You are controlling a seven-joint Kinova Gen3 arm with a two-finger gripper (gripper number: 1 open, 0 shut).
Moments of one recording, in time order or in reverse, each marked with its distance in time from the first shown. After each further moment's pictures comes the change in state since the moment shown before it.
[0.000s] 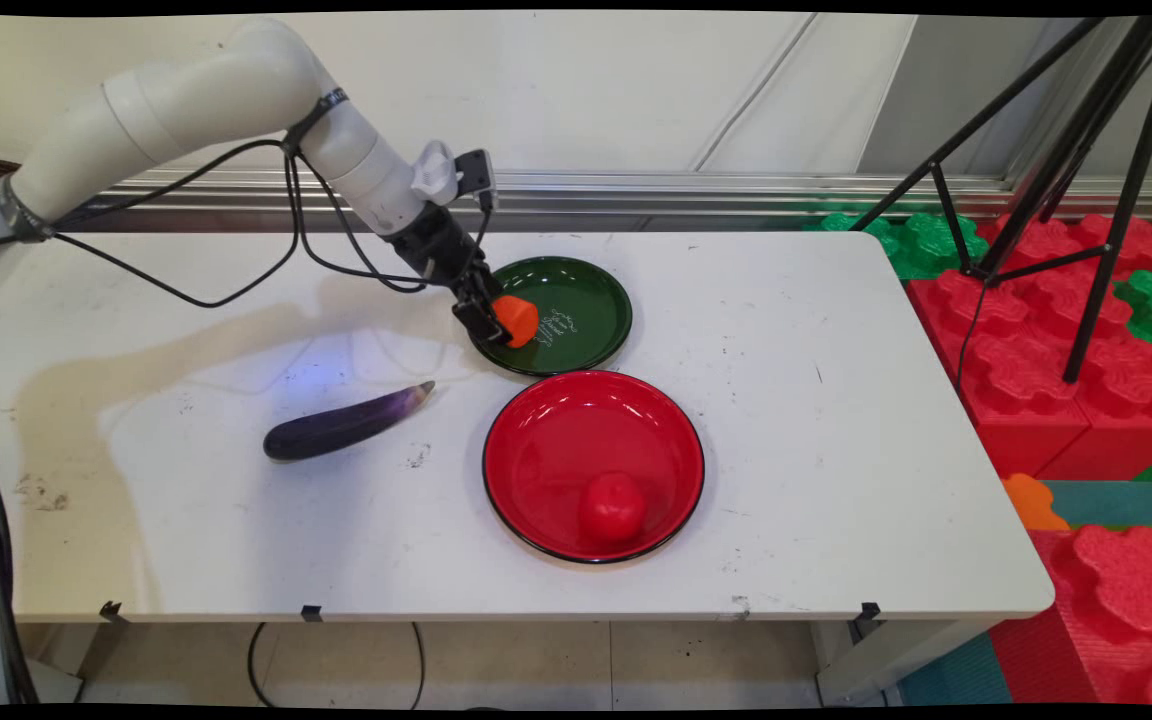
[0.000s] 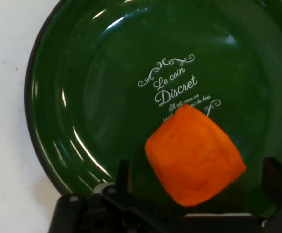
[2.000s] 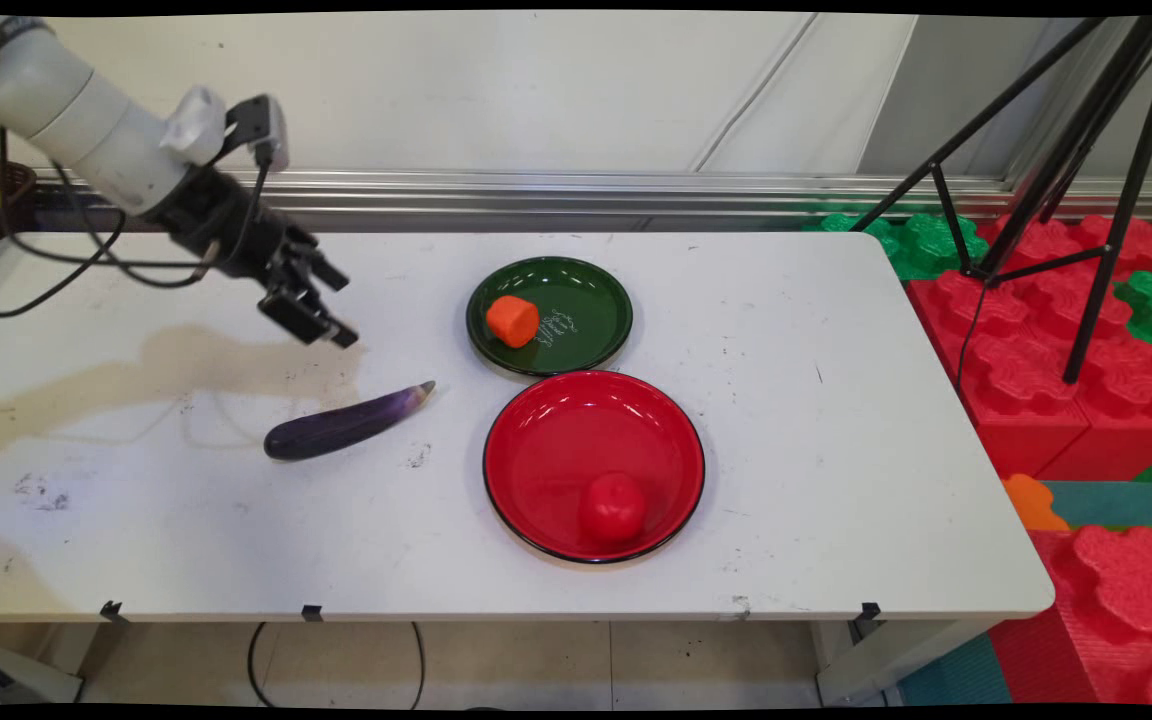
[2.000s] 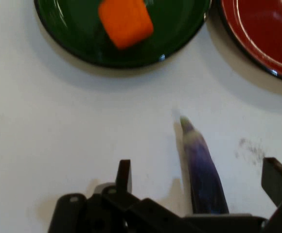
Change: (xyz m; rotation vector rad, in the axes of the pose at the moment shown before) arm -0.094 0.085 -0.179 0.046 0.018 -0.116
